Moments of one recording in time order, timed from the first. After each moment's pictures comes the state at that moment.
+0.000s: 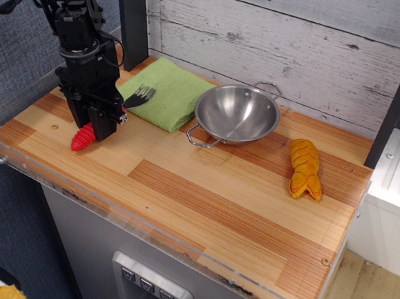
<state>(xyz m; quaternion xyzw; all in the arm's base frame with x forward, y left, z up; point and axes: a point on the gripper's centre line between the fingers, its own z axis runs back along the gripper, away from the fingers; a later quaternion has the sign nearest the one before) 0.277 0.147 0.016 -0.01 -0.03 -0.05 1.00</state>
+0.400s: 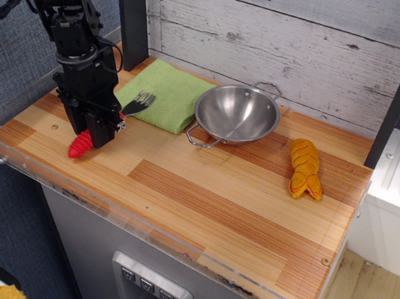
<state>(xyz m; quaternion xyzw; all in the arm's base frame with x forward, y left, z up) 0.267 0.142 0.014 -0.01 -0.02 -0.06 1.00</state>
